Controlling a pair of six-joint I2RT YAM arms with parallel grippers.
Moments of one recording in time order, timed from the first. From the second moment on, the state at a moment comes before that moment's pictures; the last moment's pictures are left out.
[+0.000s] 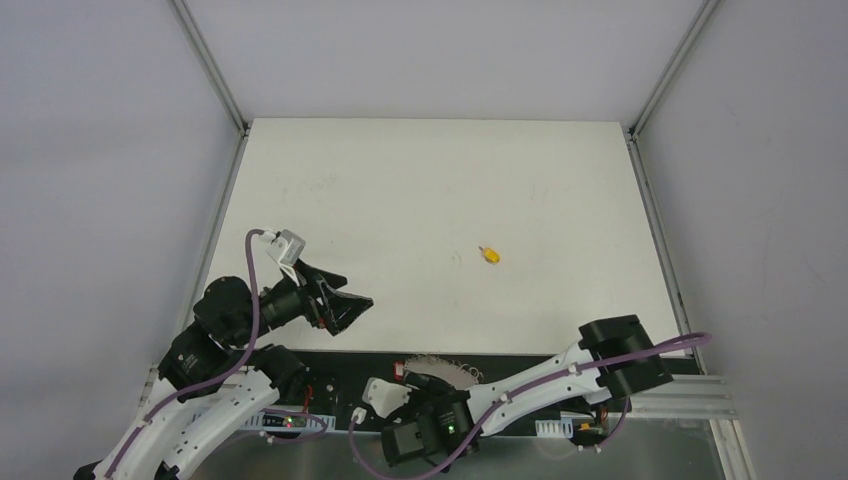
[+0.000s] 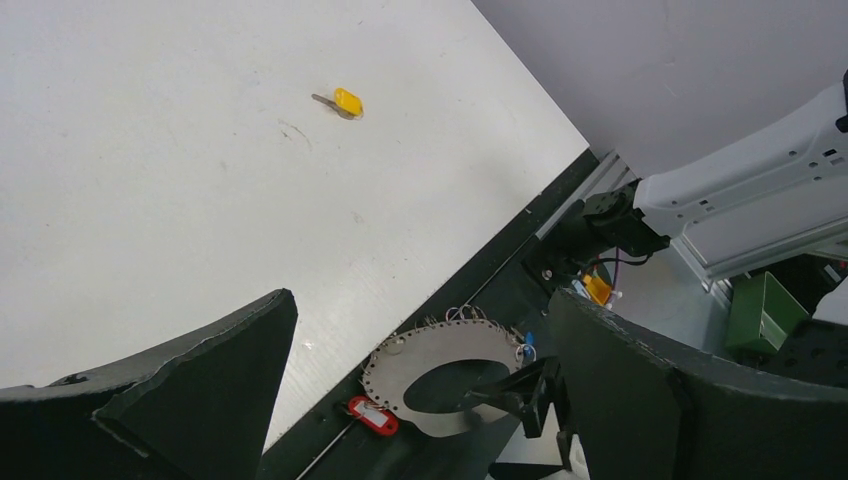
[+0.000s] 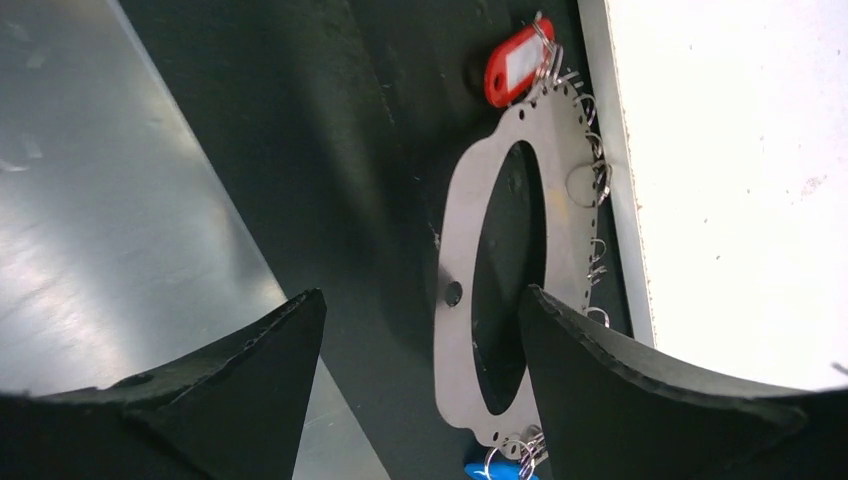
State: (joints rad) left arm -0.67 0.29 0.74 -0.59 0.22 -0.49; right arm 1.91 1.67 1.12 -0.70 0.52 0.50
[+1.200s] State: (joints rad) left arm -0.67 0.38 0.83 -0.60 0.36 -0.42; right arm 1.63 1.20 1.05 -0.80 0.59 0.54
